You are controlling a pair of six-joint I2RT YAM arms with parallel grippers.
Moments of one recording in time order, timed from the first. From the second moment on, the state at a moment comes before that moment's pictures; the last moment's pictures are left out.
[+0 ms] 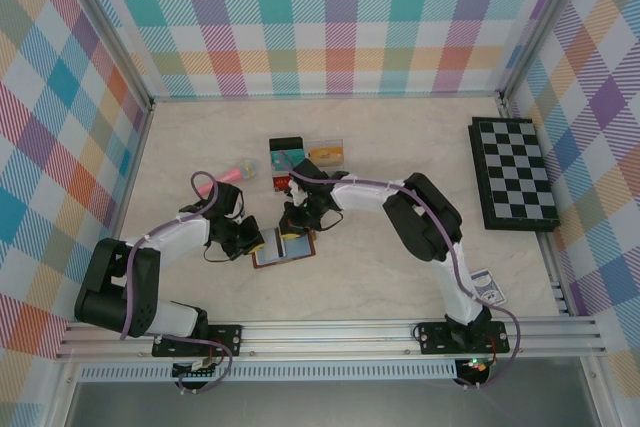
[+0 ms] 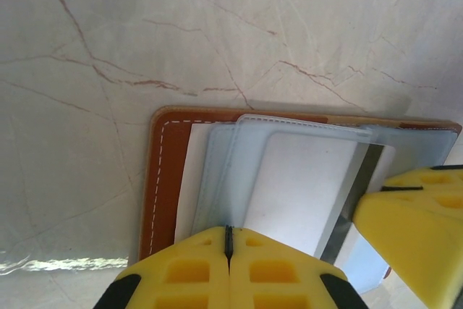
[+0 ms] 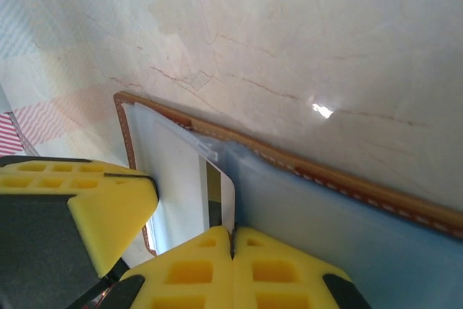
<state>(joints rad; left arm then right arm) -0.25 1.40 0.62 -0.48 0.37 -0.78 0.83 2.16 1.47 -0.43 -0.61 0.77</state>
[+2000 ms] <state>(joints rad) -0.25 1.19 0.79 0.10 0.81 -1.05 0.57 1.80 1.24 0.32 -1.10 1.16</state>
